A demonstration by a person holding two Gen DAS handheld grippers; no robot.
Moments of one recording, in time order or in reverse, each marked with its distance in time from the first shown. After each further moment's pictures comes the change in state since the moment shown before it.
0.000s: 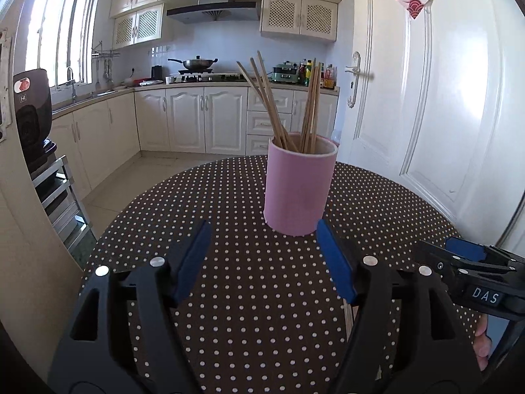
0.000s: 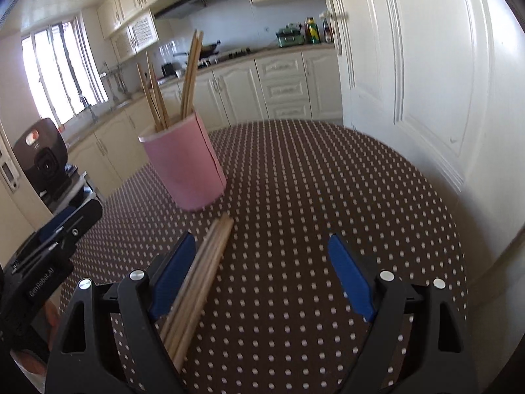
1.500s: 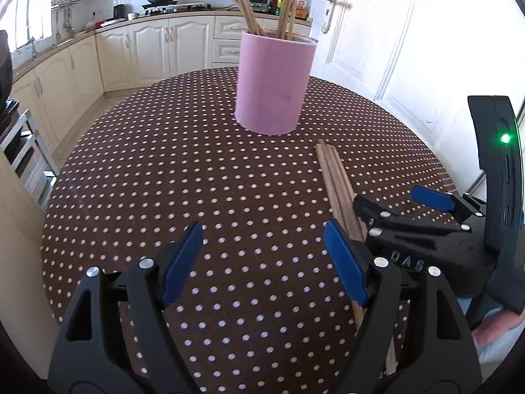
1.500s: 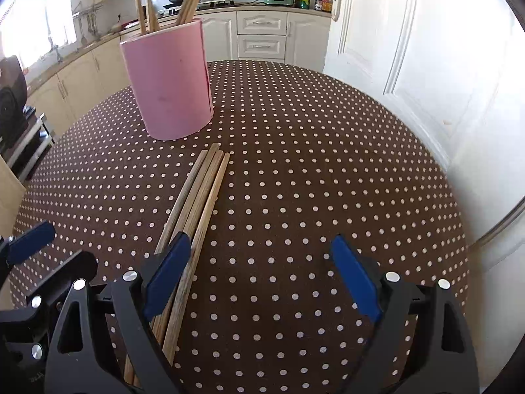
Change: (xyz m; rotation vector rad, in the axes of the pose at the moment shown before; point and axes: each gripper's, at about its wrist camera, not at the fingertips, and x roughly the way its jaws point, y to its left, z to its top) left arm 0.014 0.004 -0.035 0.020 0.319 -0.167; right arm 0.035 0.048 -0.022 -0.119 0.180 -0.232
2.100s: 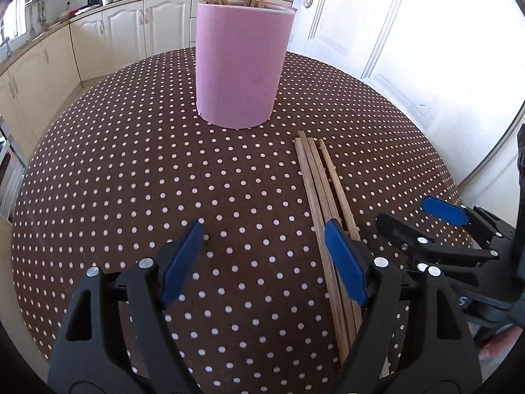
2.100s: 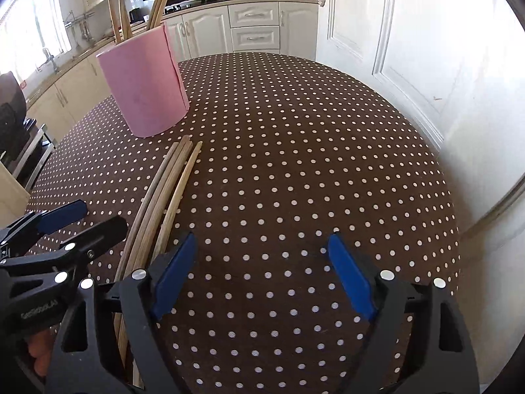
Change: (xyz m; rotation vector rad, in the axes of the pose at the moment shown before) left arm 0.047 -0.018 0.025 0.048 0.113 -0.068; right arm -0.008 -0.043 -0.007 0.074 0.045 0.050
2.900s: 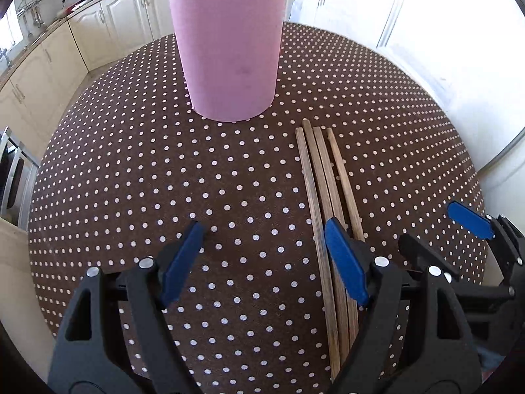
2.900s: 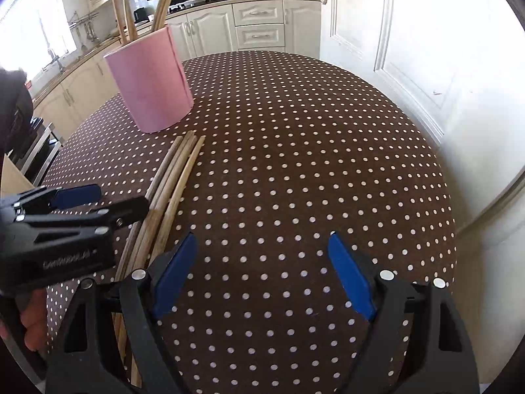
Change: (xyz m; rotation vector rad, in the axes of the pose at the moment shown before) left arm 0.046 -0.027 0.054 0.033 0.182 0.113; right arm -0.021 -0.011 -0.014 -0.003 0.011 0.028
